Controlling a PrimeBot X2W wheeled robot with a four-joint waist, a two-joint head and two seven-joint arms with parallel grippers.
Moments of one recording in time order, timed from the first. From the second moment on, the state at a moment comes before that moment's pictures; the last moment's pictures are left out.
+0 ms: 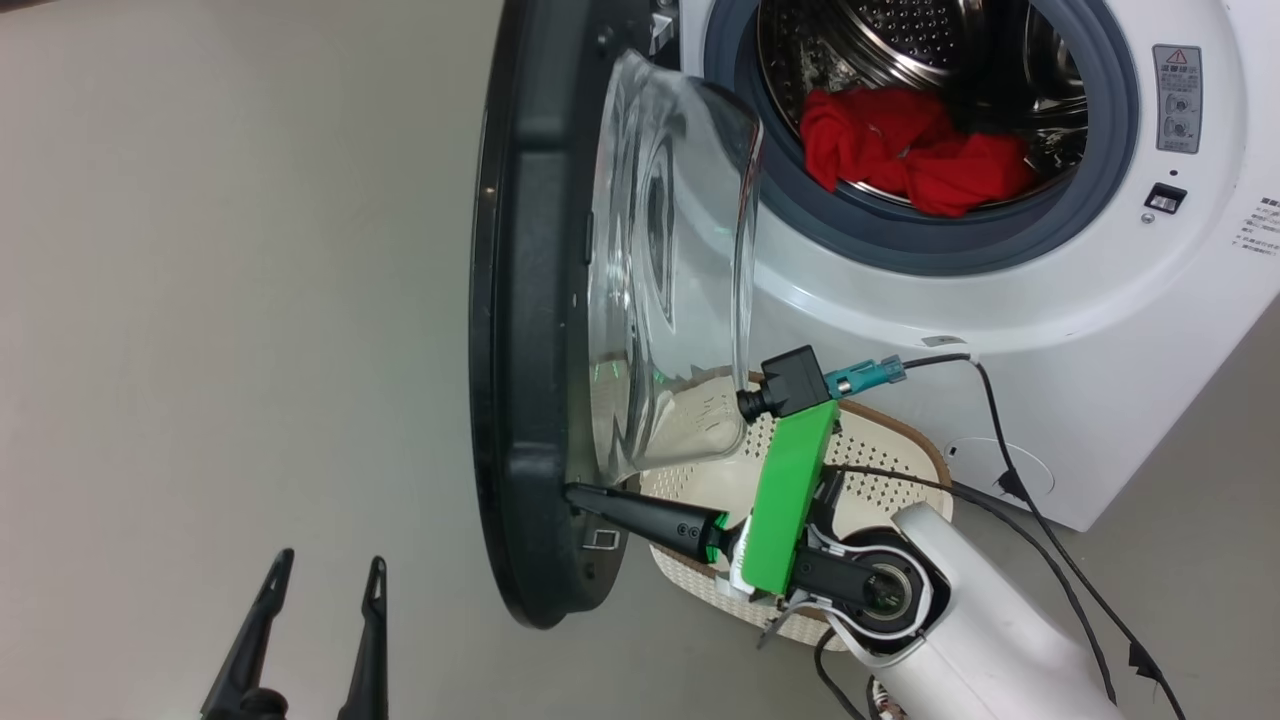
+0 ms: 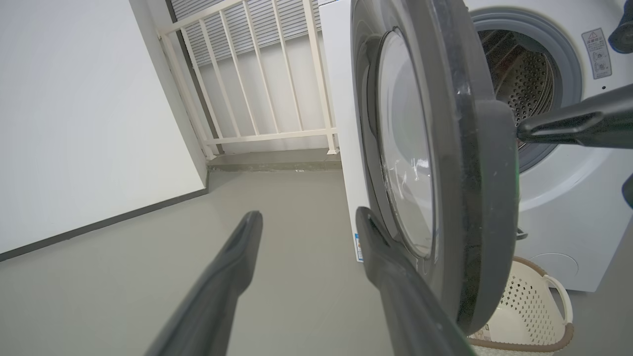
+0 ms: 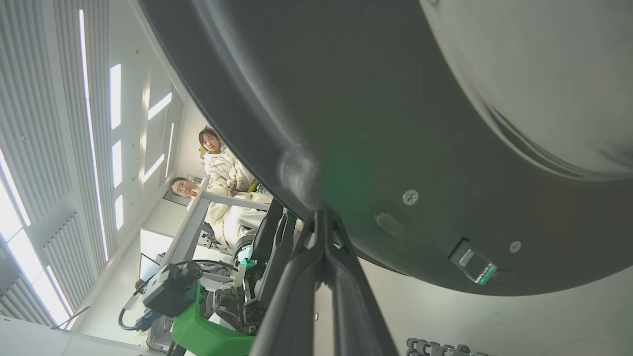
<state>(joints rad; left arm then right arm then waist) 0.12 0.21 -0.24 -0.14 -0.14 0.13 -0.21 -0.54 -0.08 0.57 0.30 1.46 0.12 0.59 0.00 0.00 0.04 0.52</state>
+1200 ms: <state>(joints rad) 0.12 0.22 -0.24 -0.15 -0.16 0.16 -0.21 -0.64 -0.10 0.71 0.33 1.47 0.12 0.42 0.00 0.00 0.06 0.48</state>
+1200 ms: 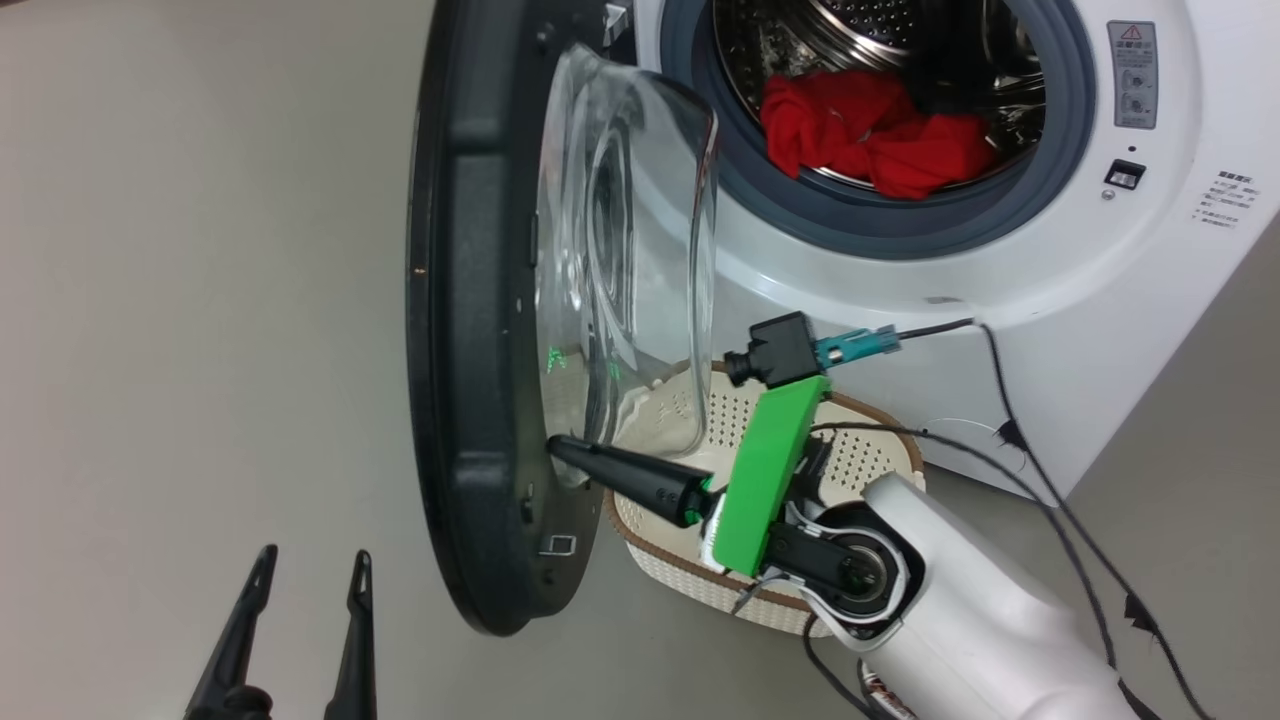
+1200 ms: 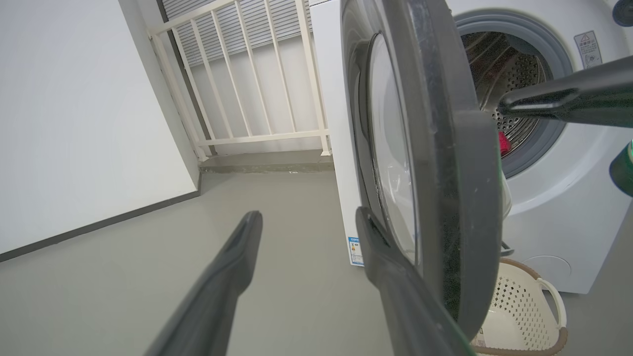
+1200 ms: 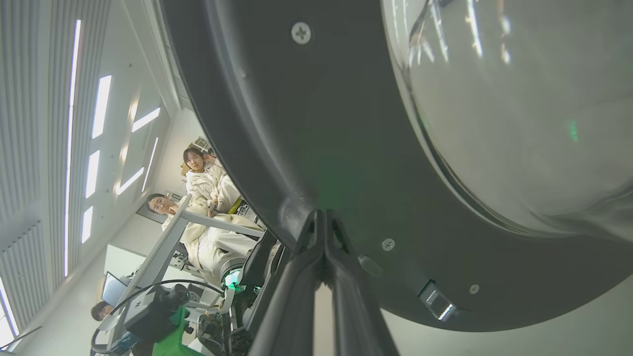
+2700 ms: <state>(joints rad) 0.18 0.25 -0.21 -0.21 -0.21 0.22 -0.17 -0.09 -0.06 0.19 -0.05 0.50 0.12 0.13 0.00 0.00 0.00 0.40</state>
